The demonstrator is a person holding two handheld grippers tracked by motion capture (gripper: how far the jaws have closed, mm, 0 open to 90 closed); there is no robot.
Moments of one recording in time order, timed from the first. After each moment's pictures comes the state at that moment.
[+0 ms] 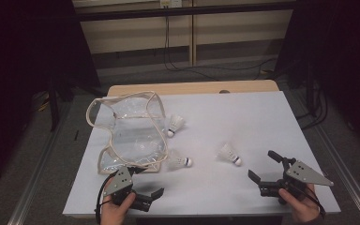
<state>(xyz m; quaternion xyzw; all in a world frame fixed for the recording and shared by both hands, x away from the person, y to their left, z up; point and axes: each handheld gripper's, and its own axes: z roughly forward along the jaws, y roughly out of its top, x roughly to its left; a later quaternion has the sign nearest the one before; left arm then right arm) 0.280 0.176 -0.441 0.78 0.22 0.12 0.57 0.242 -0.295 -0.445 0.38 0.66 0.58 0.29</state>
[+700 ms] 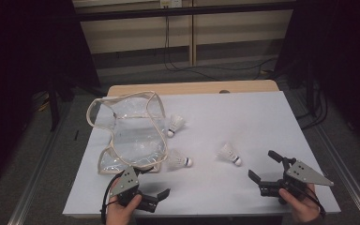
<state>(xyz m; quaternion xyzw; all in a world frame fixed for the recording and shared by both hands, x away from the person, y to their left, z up) 0.278 0.162 -0.440 0.77 0.22 0.11 0.58 0.242 -0.296 -0.445 0.38 0.67 0.57 0.29</state>
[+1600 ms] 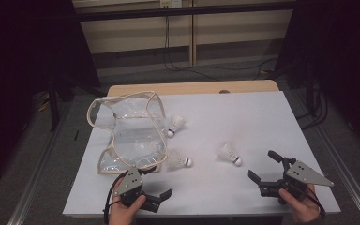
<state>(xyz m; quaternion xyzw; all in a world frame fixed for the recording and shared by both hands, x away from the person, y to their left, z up) 0.279 0.155 -0.445 0.78 0.23 0.11 0.57 0.242 -0.295 -0.445 0.37 0.67 0.57 0.30</state>
